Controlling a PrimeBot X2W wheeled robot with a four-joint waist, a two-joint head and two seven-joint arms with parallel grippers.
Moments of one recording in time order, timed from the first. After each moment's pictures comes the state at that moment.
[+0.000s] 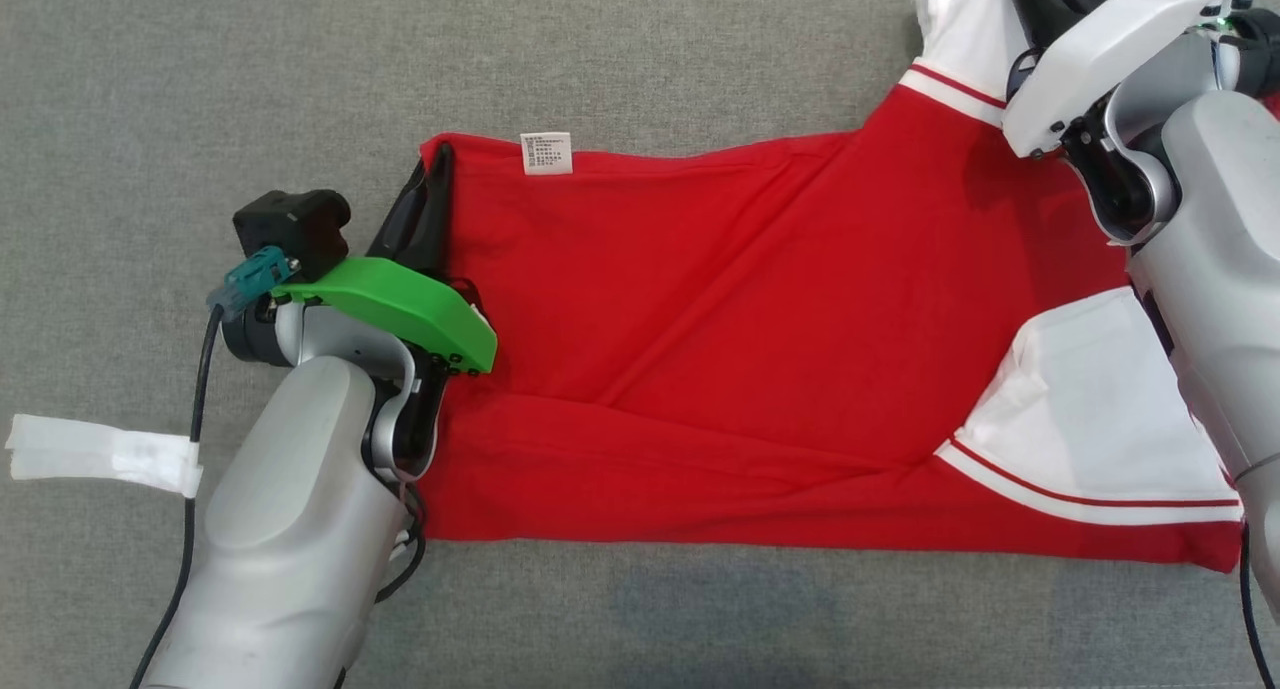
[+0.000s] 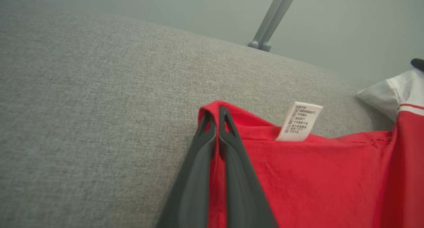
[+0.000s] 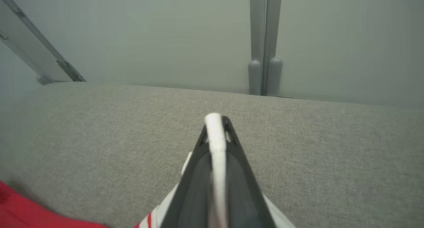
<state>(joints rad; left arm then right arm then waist) -0.63 0.03 -0.42 0.54 -0.63 0.00 -0.21 -0.93 -0.28 0.46 0.72 0.55 0.11 -0.05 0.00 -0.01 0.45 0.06</state>
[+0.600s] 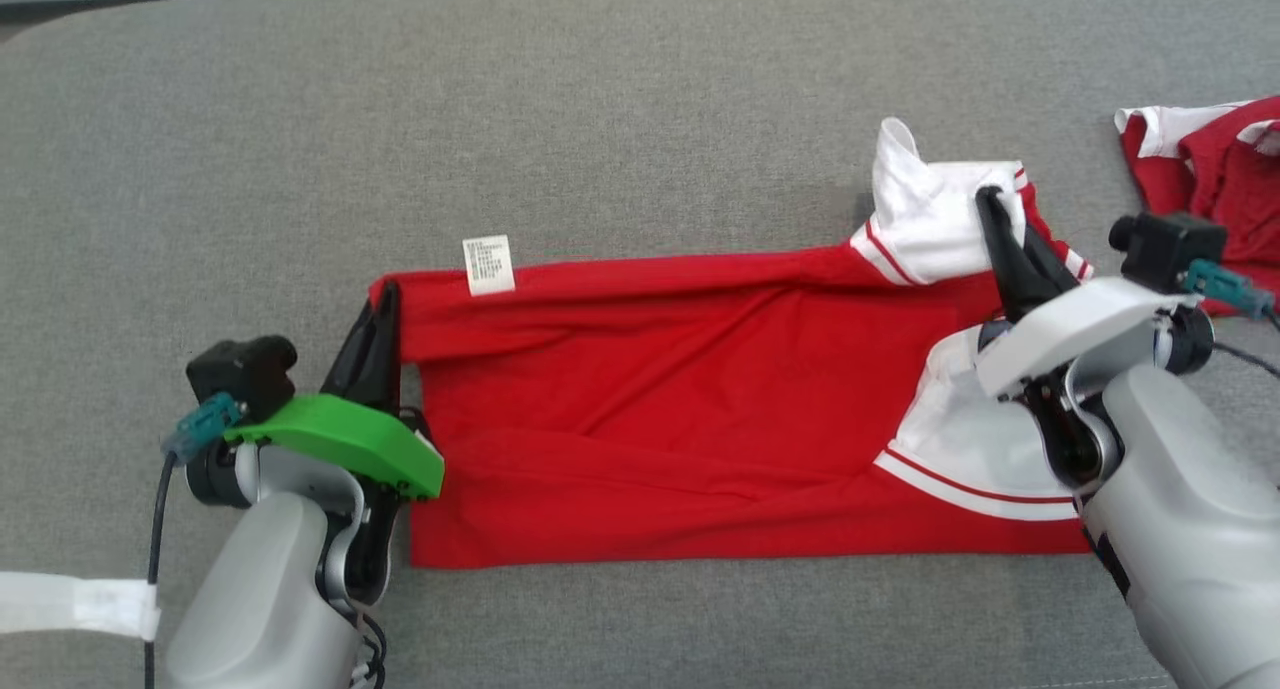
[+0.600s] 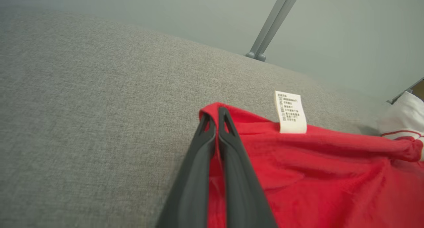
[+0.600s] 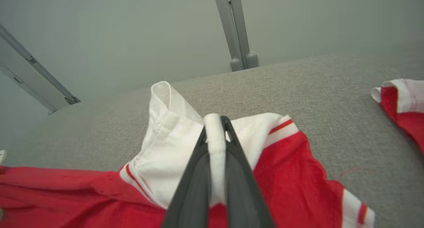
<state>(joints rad) -0.43 0.09 -0.36 0.49 -0.67 -0.02 -0.25 -0.54 -0.24 0.39 0.63 0.61 0.12 -0.26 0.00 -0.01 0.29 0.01</state>
